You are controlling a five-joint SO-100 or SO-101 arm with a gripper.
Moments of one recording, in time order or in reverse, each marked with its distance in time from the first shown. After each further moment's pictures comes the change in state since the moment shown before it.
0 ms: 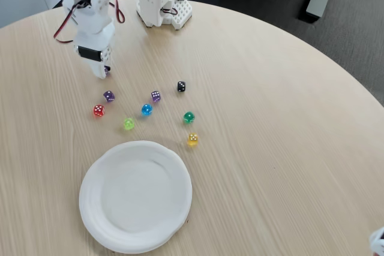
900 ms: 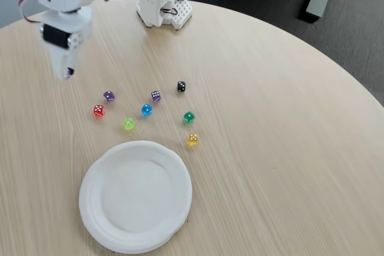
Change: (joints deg) arm 0.0 5.5 -19.6 0.2 4.3
